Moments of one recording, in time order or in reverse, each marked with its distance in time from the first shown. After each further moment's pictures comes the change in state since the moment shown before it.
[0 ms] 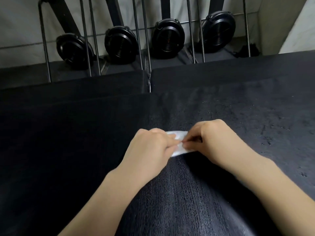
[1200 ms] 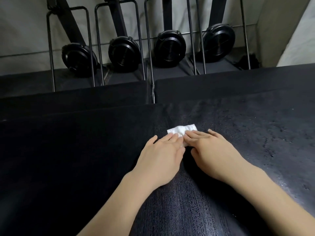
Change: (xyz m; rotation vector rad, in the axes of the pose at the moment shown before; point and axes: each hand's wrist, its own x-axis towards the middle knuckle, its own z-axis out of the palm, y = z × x) left_hand 0.017 -0.003 0.015 0.073 -0.138 -0.029; right_hand 0.009 -0.010 0.013 -0.371 -0.107 0.010
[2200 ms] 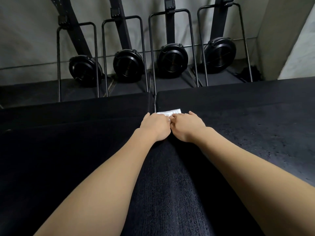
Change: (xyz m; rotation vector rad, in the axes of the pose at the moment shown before) left_hand 0.133 -0.056 -0.027 0.195 0.007 -0.184; right_hand 0.151 0.017 0.000 0.014 -0.056 0.035
